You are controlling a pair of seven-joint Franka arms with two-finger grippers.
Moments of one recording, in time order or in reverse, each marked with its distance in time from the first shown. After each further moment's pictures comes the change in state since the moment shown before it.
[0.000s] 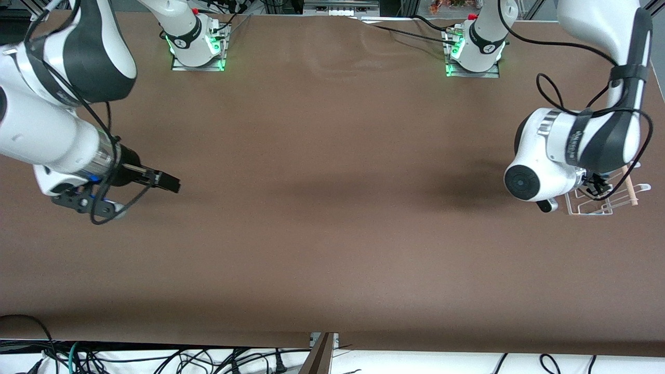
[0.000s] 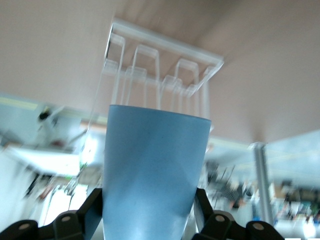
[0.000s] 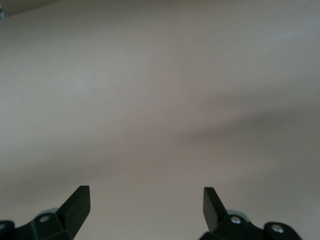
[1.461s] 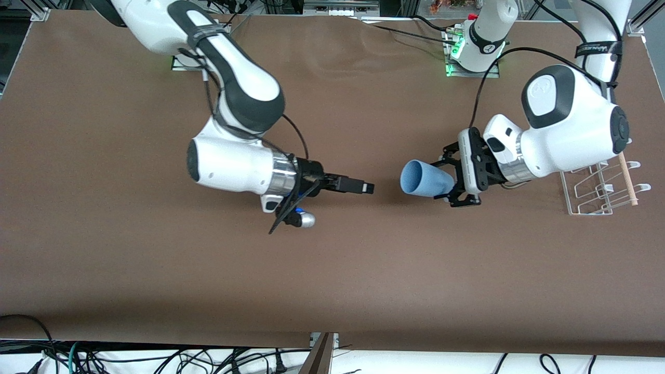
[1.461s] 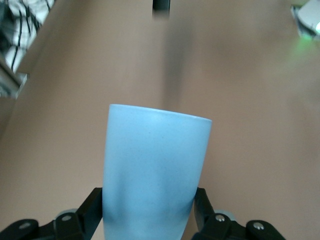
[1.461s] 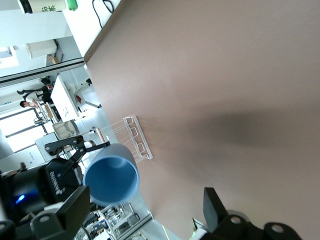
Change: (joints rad) left arm -0.034 -0.147 0.003 0.026 -1.522 0.562 0.724; right arm 0.266 0.409 0.153 0.239 0.802 0.485 0.005
